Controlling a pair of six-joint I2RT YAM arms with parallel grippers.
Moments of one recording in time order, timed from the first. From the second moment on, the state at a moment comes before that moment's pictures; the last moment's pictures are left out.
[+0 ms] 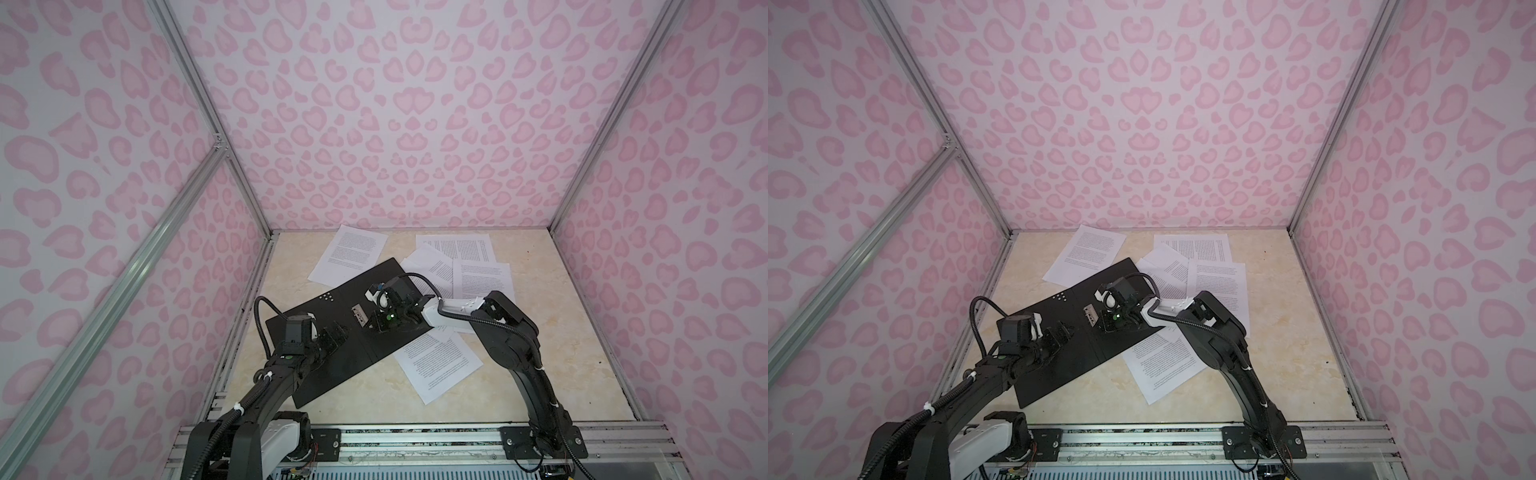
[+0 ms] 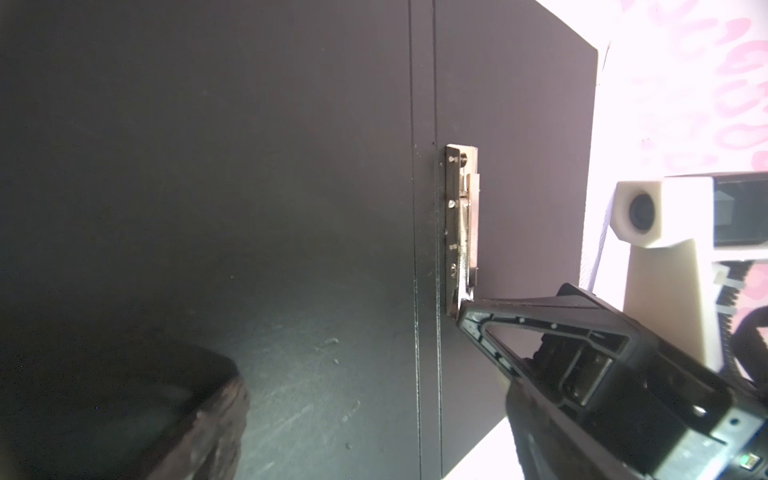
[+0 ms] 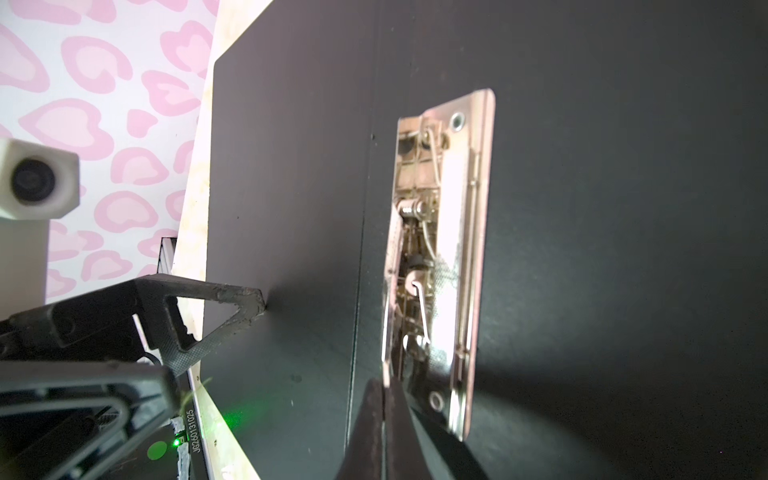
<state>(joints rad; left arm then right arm) -0.06 1.06 0.33 -0.12 0.32 -0.78 0.82 2.24 1.44 -0.04 -0.53 0.57</state>
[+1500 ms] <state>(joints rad) -0.04 1.07 0.33 -0.13 0.22 -0.77 0.78 2.21 1.37 0.05 -0.45 0.56</state>
